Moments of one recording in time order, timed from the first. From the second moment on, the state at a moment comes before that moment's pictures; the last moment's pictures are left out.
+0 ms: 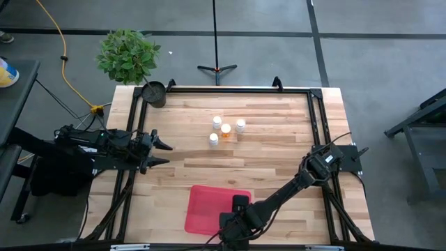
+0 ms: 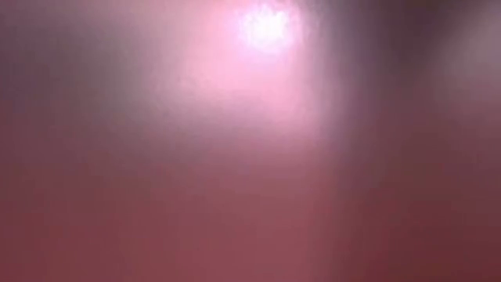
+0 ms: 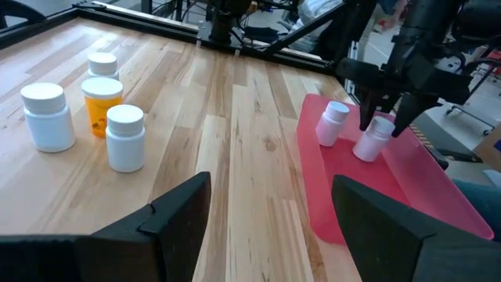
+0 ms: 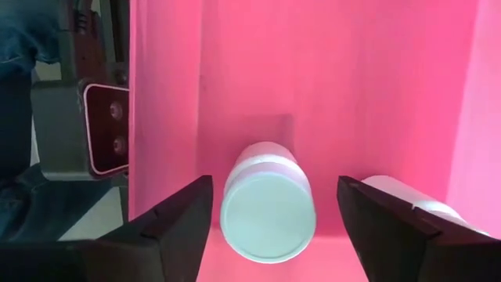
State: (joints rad) left arm -0.21 0.02 0.18 -0.40 -0.10 -0.27; right arm 0.61 2.34 2.10 -1.08 0.10 0.67
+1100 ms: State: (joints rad) left arm -0.21 0.02 0.18 -0.40 -0.10 -0.27; right arm 0.43 2.31 2.36 -1.21 0.20 0.30
